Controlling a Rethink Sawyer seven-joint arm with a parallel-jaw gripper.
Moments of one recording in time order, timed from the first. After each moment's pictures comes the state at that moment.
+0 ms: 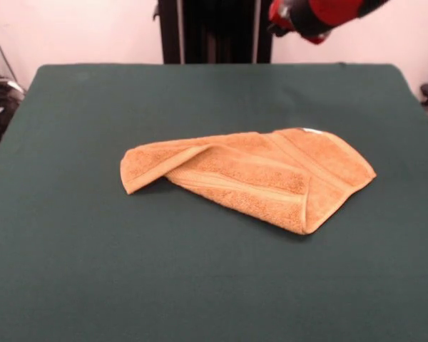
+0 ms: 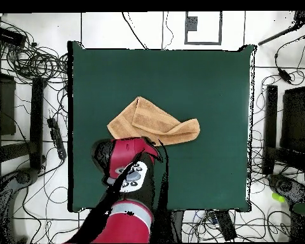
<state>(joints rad) 0.22 -0.37 -0.24 1.60 -0.09 1.20 2.08</state>
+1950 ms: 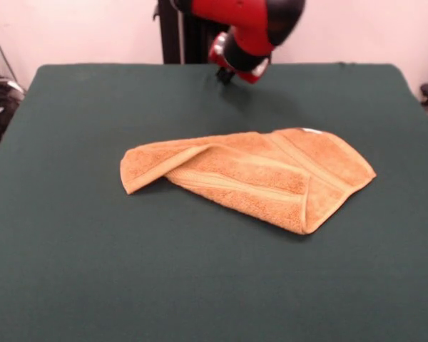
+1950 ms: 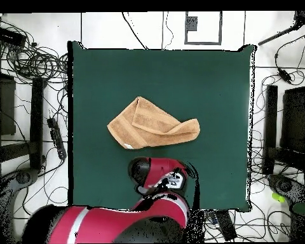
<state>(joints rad) 0.06 -0.25 -0.28 1.75 -0.08 0.66 2.09</state>
